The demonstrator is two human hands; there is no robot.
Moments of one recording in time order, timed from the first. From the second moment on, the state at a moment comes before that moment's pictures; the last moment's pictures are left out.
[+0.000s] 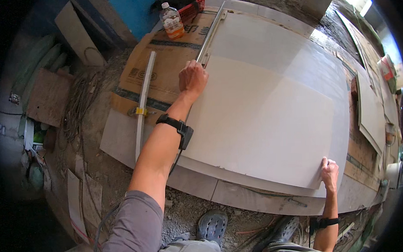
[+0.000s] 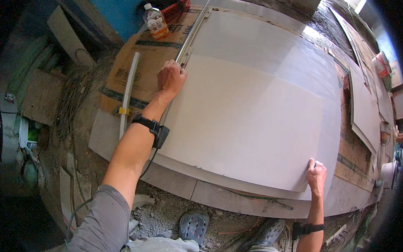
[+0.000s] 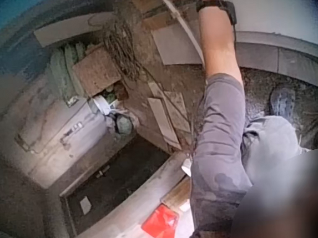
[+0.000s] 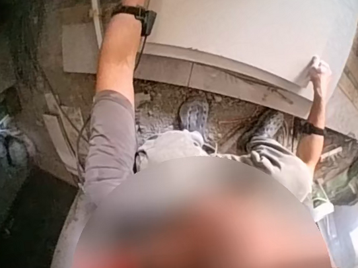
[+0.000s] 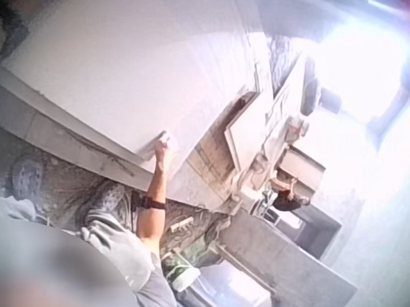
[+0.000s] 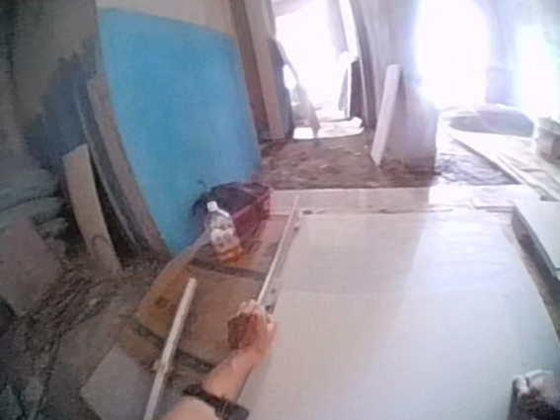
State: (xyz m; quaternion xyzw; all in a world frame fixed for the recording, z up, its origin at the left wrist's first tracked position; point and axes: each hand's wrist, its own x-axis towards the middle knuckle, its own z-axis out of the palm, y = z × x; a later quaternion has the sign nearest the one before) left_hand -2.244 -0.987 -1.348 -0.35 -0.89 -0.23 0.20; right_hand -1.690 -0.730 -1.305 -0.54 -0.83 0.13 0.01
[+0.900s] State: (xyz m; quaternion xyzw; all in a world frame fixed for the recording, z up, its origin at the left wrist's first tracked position) left_hand -2.237 -0.983 -1.331 -0.29 -0.93 -0.17 0.10; right_hand -1.728 -0.747 -1.292 -0.51 -0.86 -0.02 -0.10
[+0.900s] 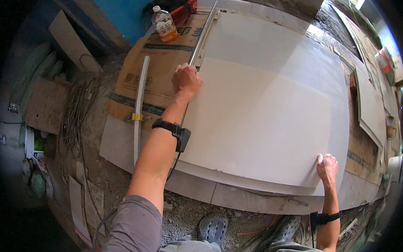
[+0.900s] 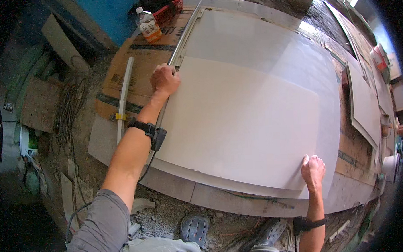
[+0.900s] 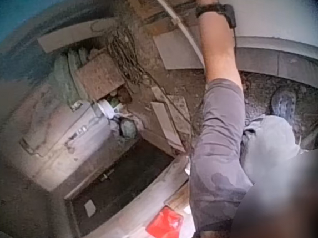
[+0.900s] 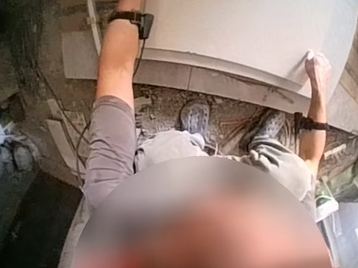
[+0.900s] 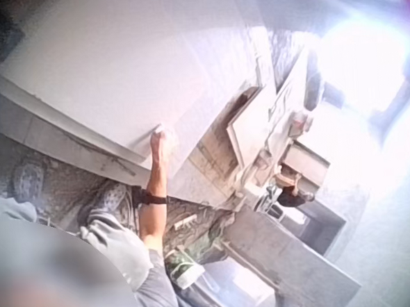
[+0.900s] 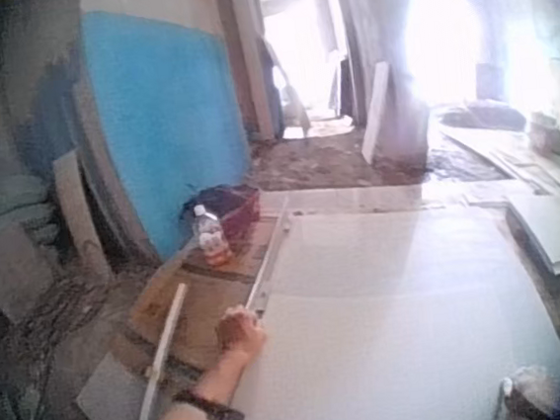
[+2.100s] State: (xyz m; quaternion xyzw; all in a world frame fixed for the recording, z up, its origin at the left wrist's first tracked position) left_hand -2.258 -1.018 -1.362 -0.27 -0.85 -0.44 0.02; right_hand -1.755 -0.636 -1.333 -0.51 -0.80 0.27 0.16
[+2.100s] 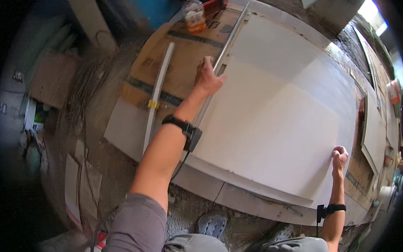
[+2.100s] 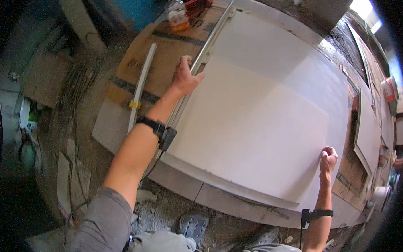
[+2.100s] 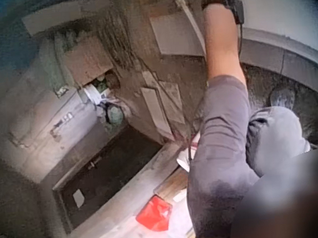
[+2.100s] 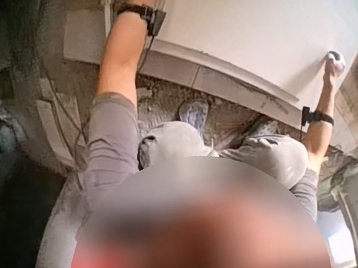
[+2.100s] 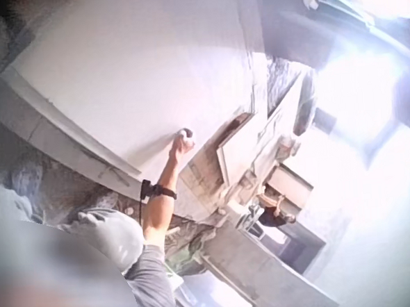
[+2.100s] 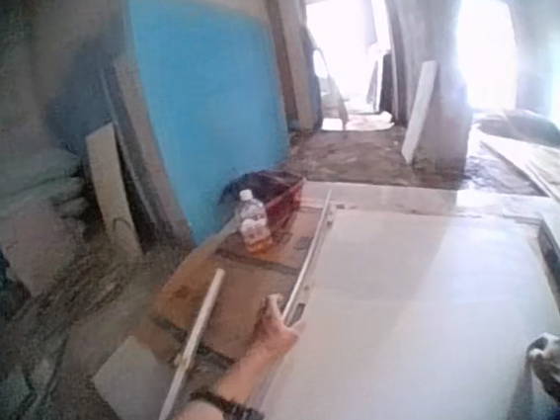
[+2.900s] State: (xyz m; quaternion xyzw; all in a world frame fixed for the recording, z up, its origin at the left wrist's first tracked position) left_hand -2.188 -1.105 -1.343 -0.27 -0.90 -0.31 -0.15; right_hand -1.718 -0.723 -1.312 -0.57 -0.78 0.23 0.10
